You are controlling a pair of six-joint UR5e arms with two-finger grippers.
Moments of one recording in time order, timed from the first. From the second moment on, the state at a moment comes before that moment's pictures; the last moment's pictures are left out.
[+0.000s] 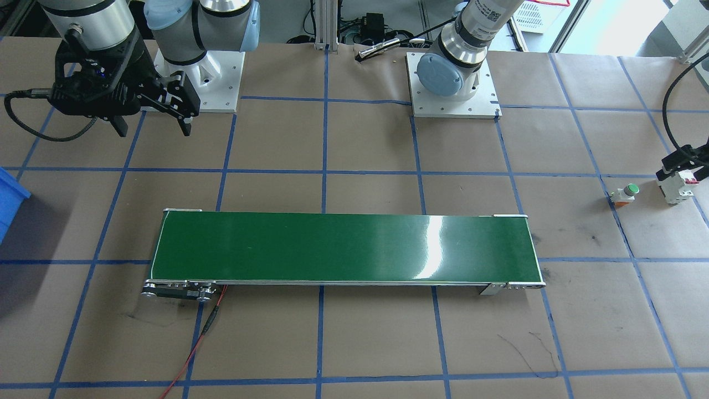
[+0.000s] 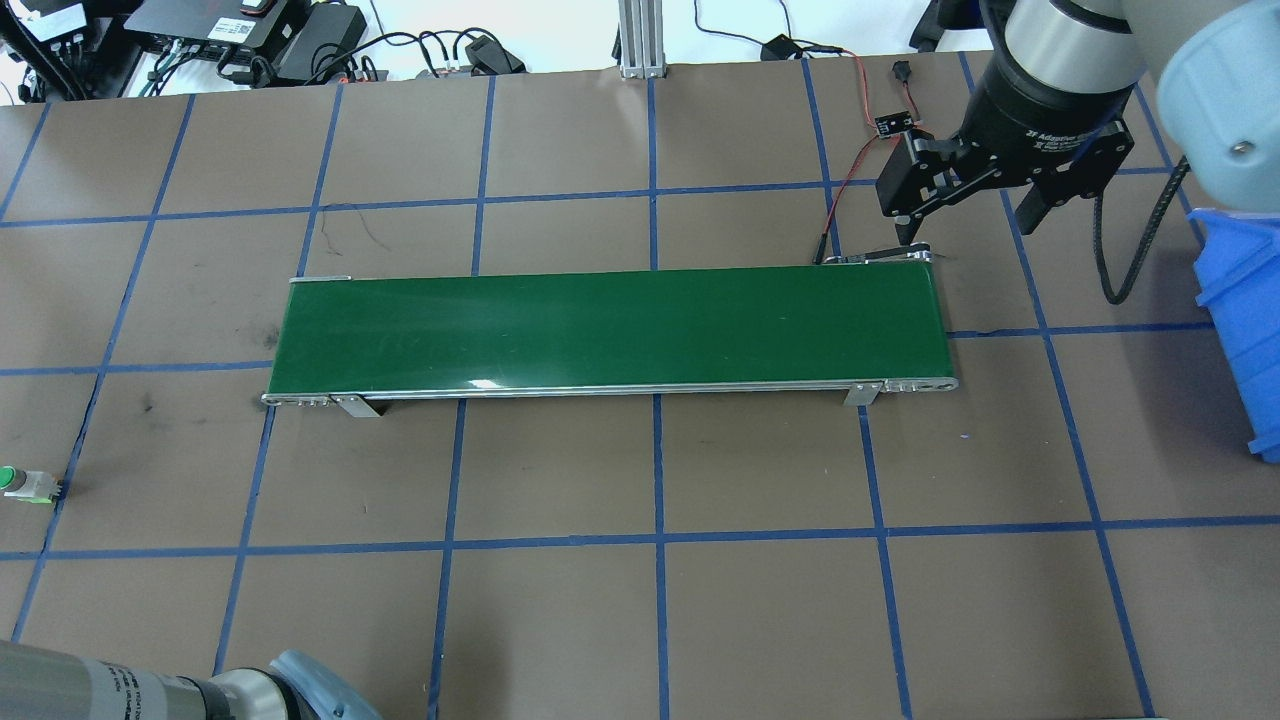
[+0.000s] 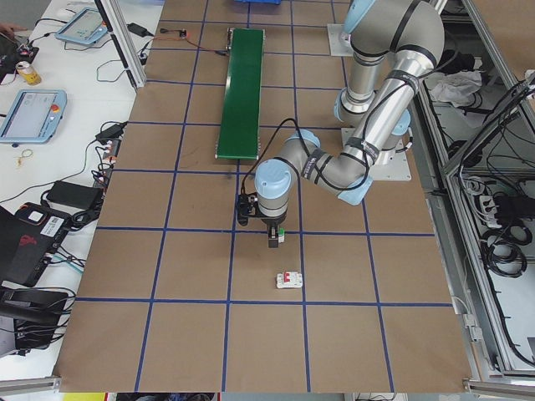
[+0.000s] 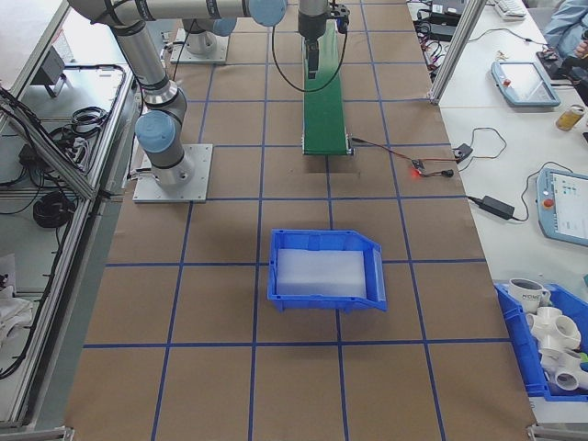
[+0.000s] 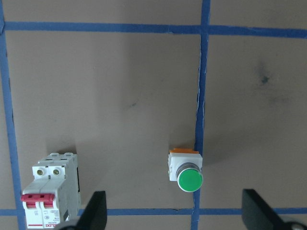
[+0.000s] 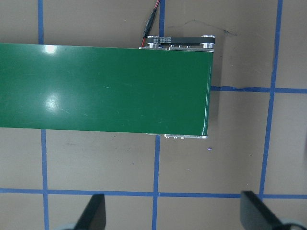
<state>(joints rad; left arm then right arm) -0.59 -1.85 -1.71 -1.19 1.58 0.95 1.56 -1.61 1.59 -1.56 -1.58 -0.05</state>
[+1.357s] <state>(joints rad) -0.59 -2.01 -1.79 -1.11 1.62 0.77 1.56 -1.61 1.59 -1.56 -1.58 -0.05</state>
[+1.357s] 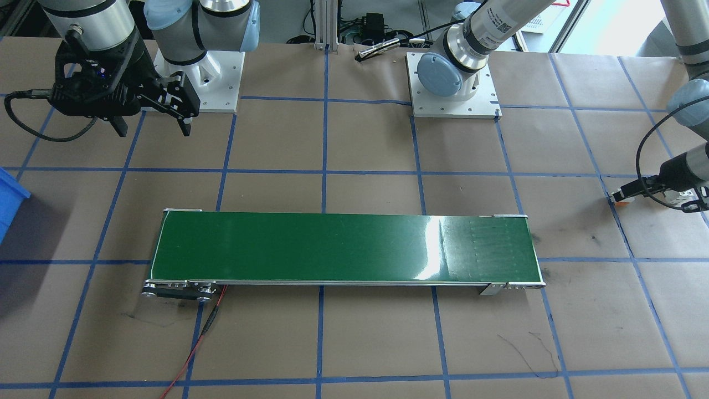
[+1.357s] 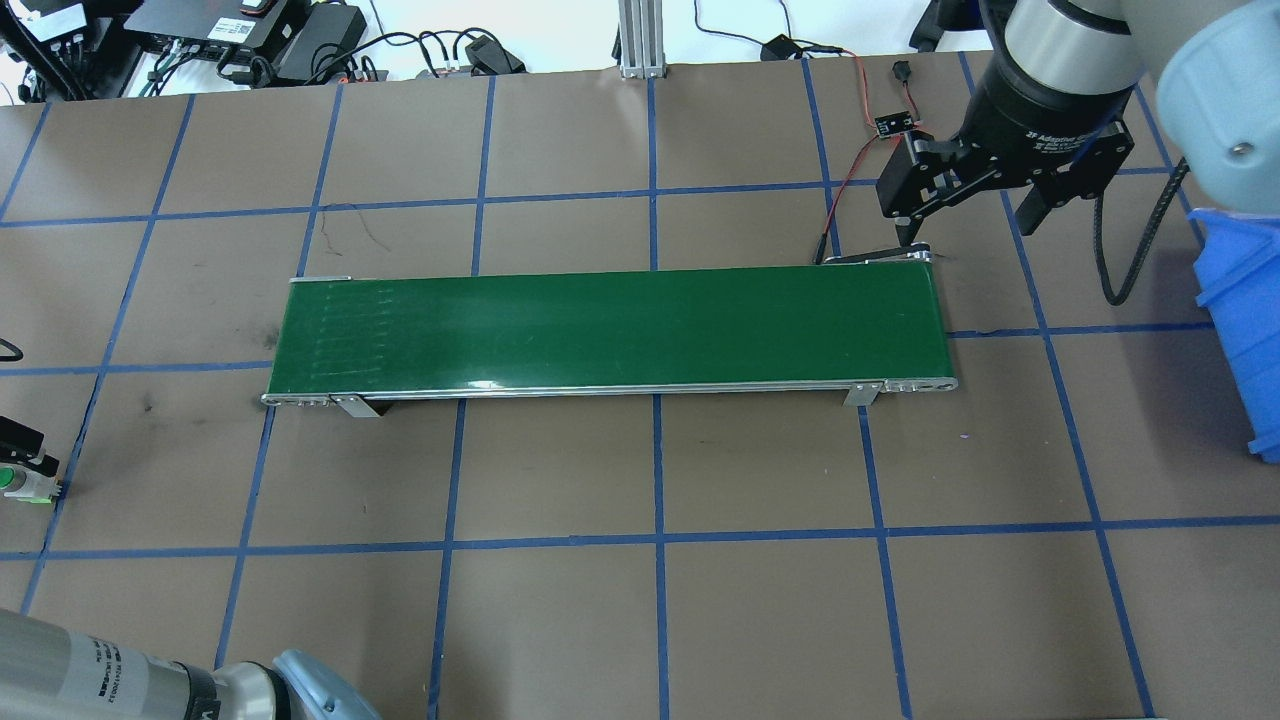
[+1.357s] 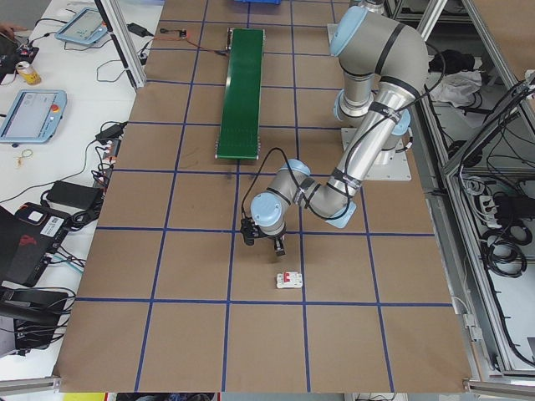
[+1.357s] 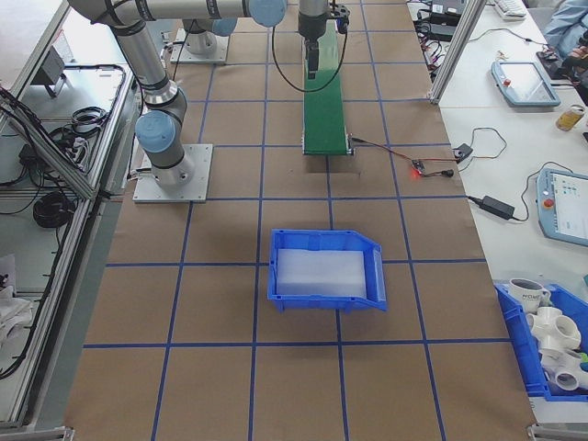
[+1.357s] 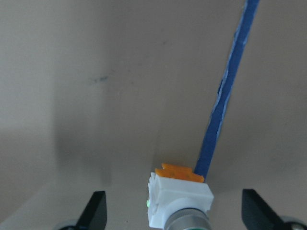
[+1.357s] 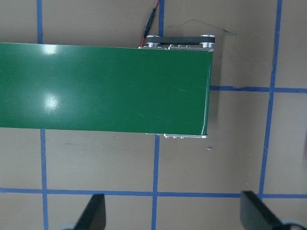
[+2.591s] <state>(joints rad) -0.67 -1.95 -1.78 -1.14 1.65 0.80 1.56 -1.61 1.59 -1.56 -1.58 -0.05</state>
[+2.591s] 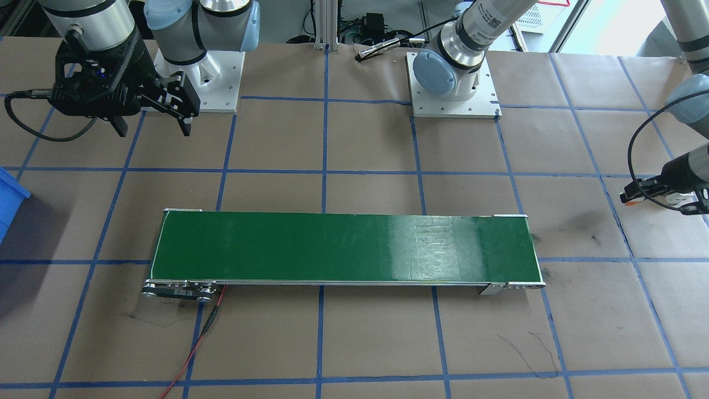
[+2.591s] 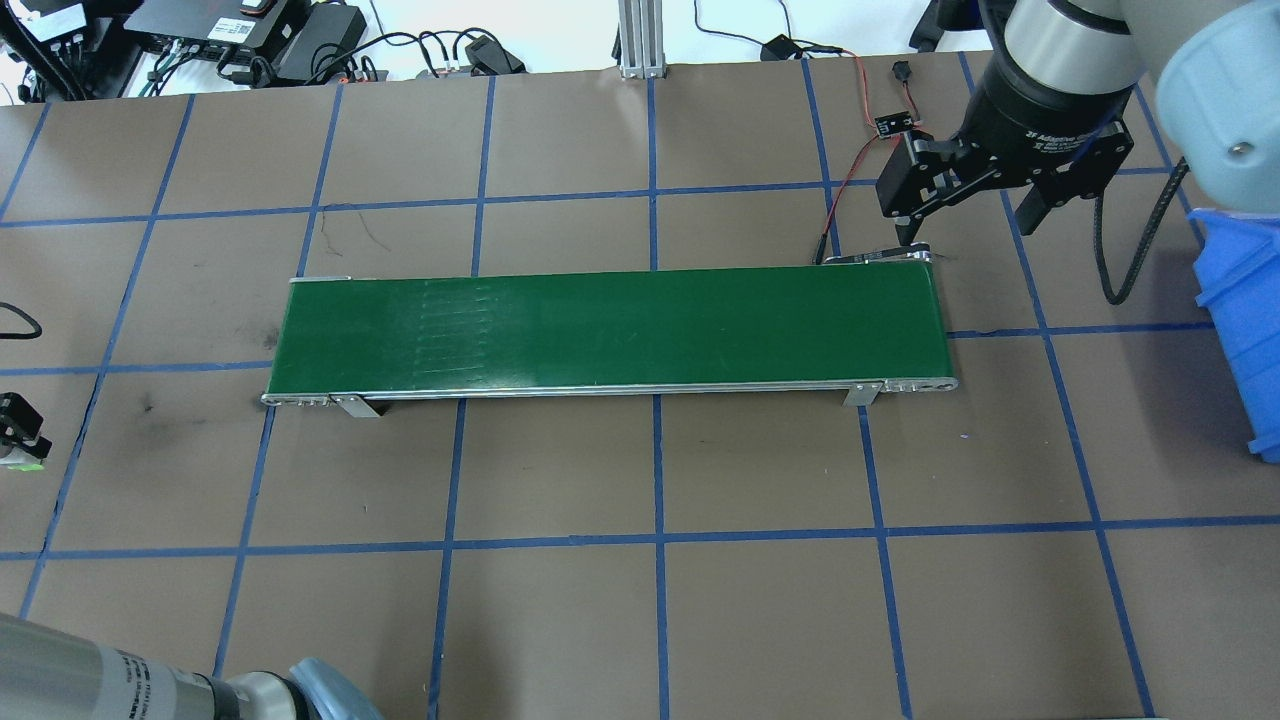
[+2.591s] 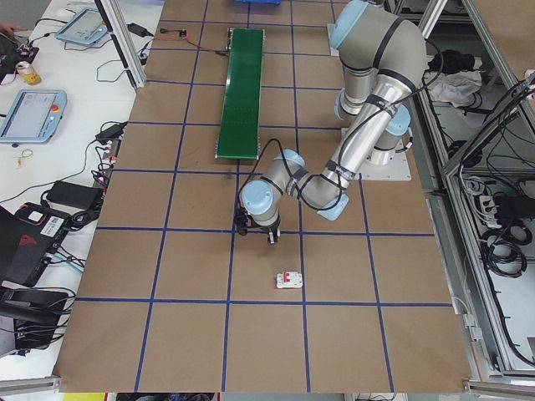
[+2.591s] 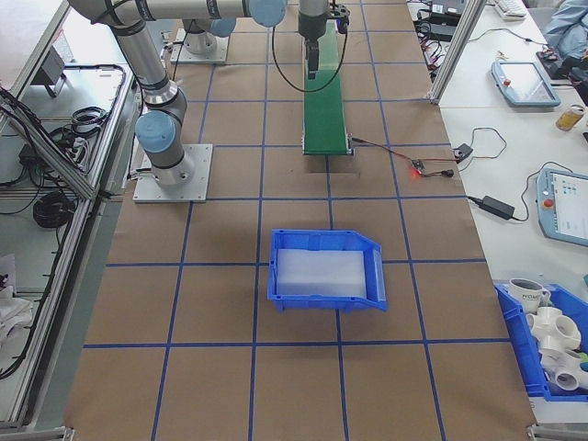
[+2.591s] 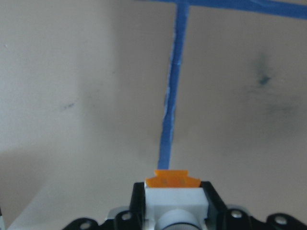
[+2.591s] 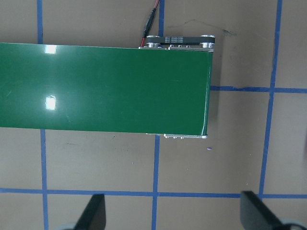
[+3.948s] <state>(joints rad) -1.19 -1.78 -1.78 -1.19 1.55 0.40 1.56 -1.61 1.59 -1.56 -1.59 -0.05</state>
